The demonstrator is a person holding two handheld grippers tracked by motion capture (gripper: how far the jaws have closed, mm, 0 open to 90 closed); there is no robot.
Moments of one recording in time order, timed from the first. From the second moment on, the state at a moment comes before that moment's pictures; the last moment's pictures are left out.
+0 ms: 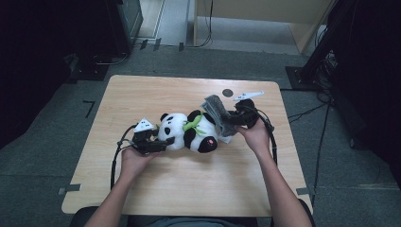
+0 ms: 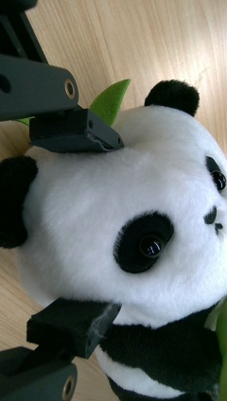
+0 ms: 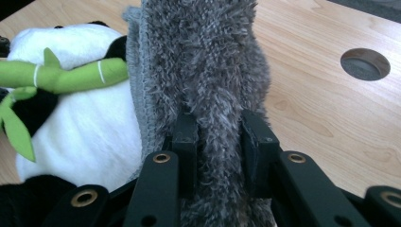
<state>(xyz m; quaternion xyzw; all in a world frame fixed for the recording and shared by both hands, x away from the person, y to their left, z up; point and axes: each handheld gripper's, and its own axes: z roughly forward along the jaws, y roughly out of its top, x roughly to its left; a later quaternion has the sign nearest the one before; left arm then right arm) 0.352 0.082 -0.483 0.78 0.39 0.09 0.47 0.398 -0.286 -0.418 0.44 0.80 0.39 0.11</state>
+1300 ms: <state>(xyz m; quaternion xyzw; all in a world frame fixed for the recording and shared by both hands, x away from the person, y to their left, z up) 0.347 0.080 -0.483 0.79 0.39 0.11 0.47 0.396 -0.259 -0.400 0.42 0.78 0.44 0.13</state>
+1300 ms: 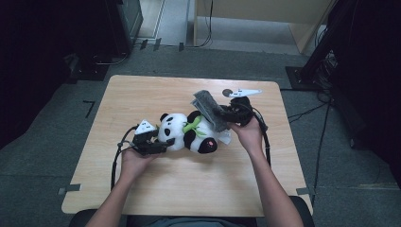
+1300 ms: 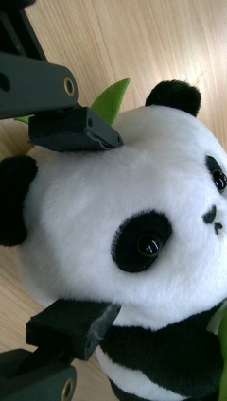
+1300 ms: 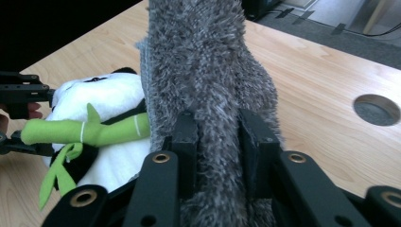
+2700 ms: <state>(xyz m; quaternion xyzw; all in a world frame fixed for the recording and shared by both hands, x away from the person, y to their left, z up) 0.351 0.082 -0.484 0.78 0.39 0.09 0.48 0.382 -0.299 -0.420 0.45 0.77 0.43 0.13</state>
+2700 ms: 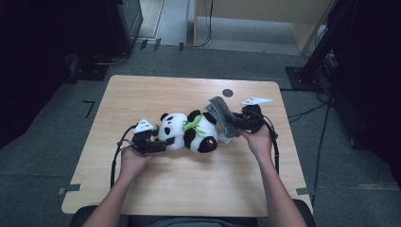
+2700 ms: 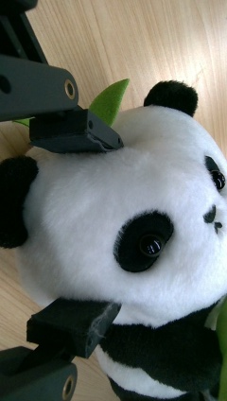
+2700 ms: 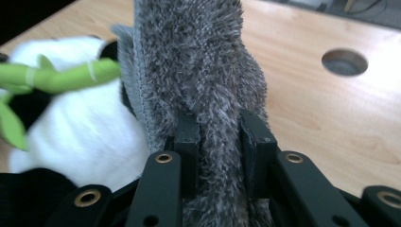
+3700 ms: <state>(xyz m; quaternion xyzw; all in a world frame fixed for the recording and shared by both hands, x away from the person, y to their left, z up) 0.349 0.081 -0.484 0.78 0.39 0.10 0.47 0.375 -0.228 -0.416 0.35 0.80 0.47 0.10</state>
